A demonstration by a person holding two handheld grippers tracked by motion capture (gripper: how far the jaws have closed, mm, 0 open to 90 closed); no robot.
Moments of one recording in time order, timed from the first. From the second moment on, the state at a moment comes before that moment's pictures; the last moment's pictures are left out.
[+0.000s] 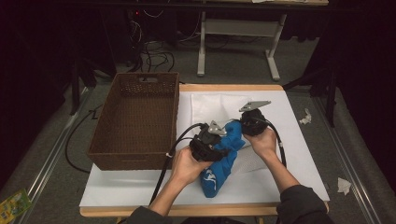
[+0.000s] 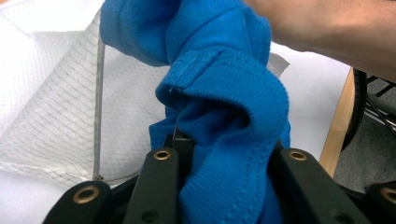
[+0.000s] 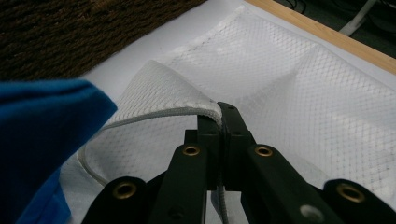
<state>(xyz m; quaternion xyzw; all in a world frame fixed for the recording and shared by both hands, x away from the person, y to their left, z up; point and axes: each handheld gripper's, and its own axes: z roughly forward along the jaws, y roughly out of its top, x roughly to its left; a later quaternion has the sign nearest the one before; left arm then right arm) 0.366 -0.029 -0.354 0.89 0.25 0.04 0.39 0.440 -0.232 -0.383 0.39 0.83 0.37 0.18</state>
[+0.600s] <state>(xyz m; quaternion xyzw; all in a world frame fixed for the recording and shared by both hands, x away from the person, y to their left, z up) 0.369 -0.037 -0.372 0.89 0.26 0.05 0.37 0.440 -0.232 -0.382 0.38 0.83 0.37 0.18</state>
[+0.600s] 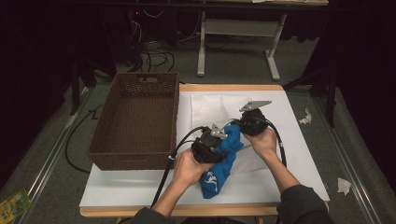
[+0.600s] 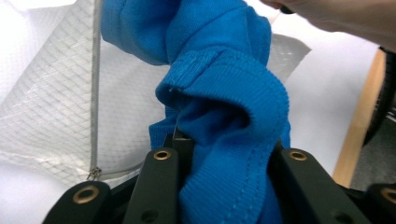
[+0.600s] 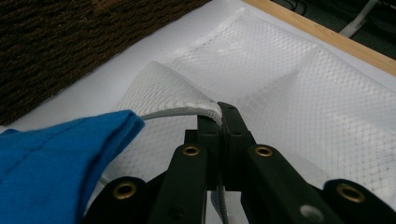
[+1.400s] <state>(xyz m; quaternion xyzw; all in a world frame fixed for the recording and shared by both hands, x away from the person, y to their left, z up) 0.386 -0.056 -0.396 0.89 0.29 0.05 0.34 0.438 -0.232 -0.380 0.38 0.83 0.37 0.18</state>
